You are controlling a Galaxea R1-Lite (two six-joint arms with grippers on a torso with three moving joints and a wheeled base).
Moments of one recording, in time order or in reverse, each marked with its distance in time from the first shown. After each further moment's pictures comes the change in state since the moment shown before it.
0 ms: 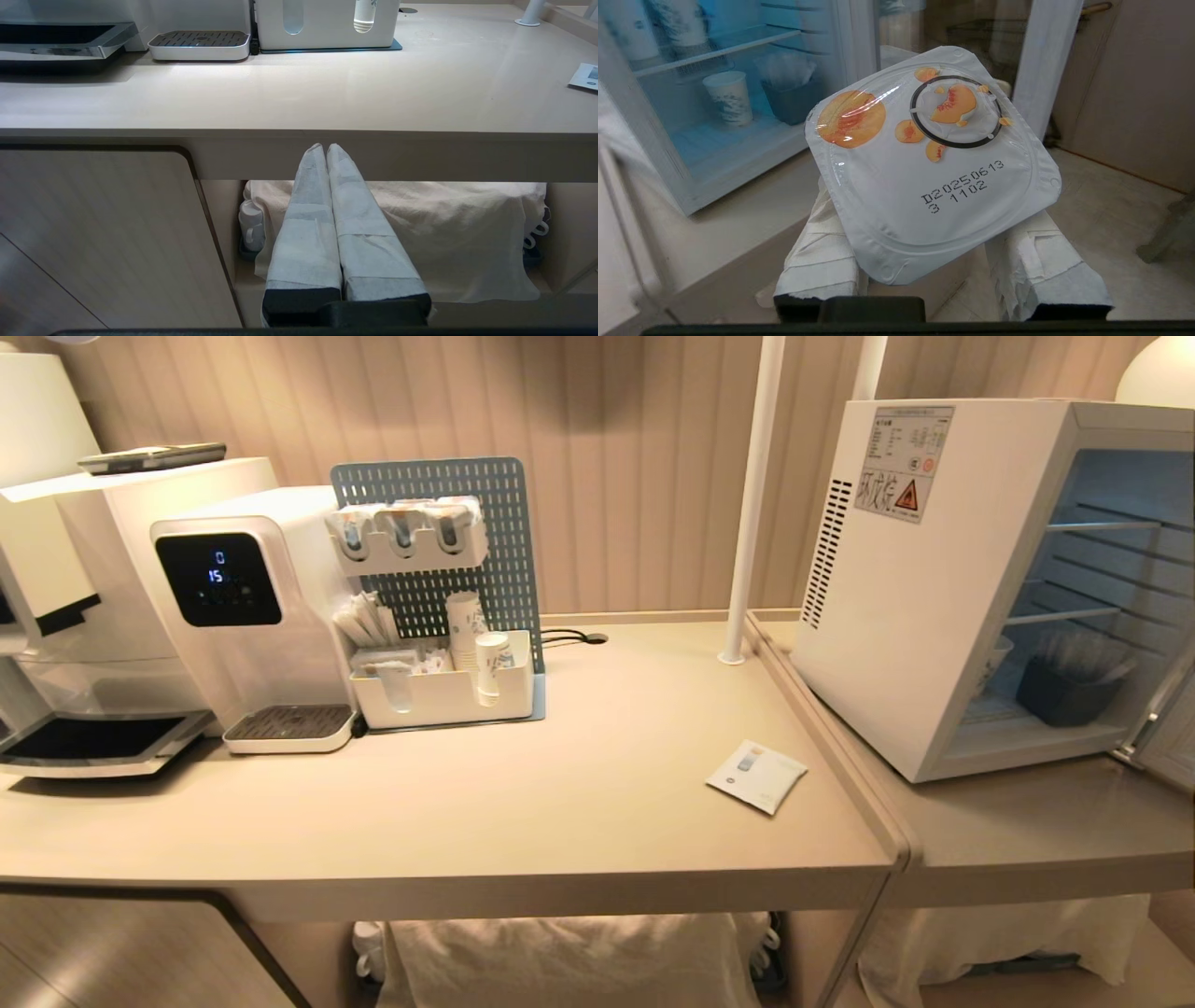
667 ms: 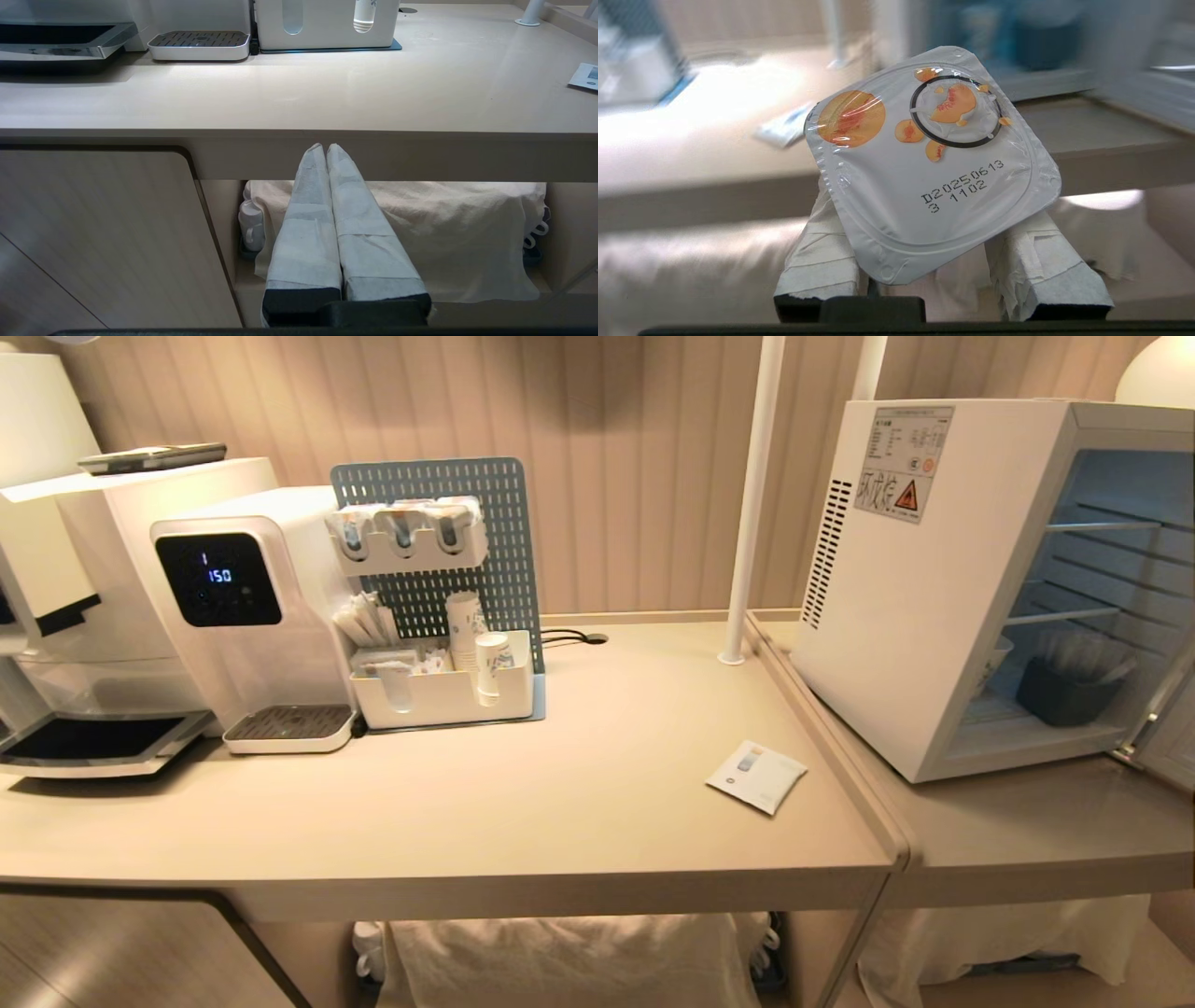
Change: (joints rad) left arm 0.000 0.000 0.000 0.000 0.000 0.000; right arm -0.014 -0.335 0.238 0.150 0.699 0.116
